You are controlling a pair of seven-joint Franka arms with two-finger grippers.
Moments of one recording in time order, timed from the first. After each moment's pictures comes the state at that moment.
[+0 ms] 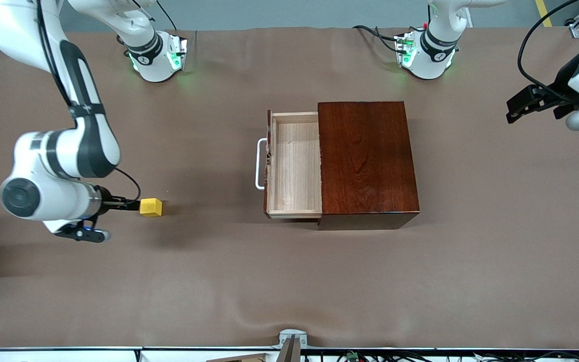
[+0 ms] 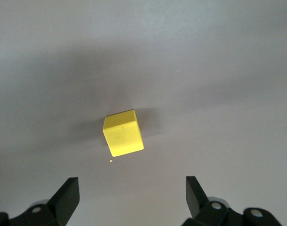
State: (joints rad) left arm 0.00 -0.04 -0.11 -1.55 0.03 1.46 -0.16; right arm 0.17 0.50 -0.10 -1.62 0.03 1.83 0.22
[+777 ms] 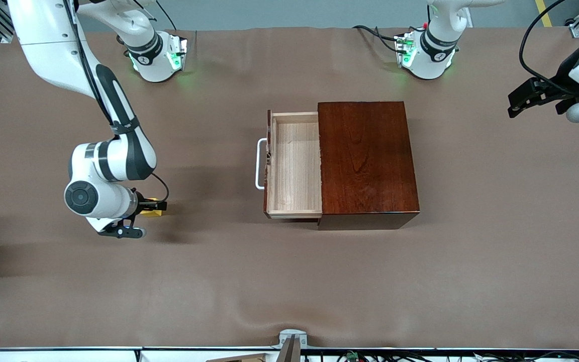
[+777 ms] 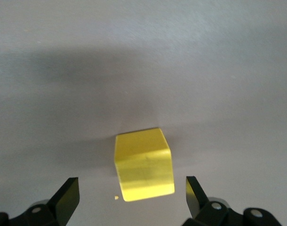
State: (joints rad) left arm 0.01 -0.06 -0.12 -1.56 0.03 1.46 -0.14; right arm 0.22 0.54 -0.10 -1.82 0.03 2.16 0.15
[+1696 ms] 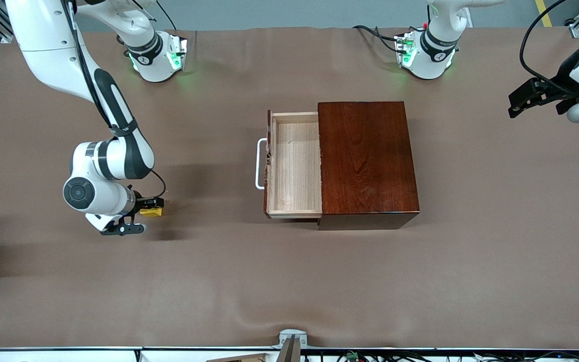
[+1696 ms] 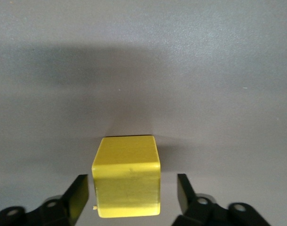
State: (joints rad) left arm 0.01 -0.06 -0.12 -1.56 0.03 1.47 -0.14; right arm 0.19 0.54 -0.10 -1.89 0.06 2.25 0.01
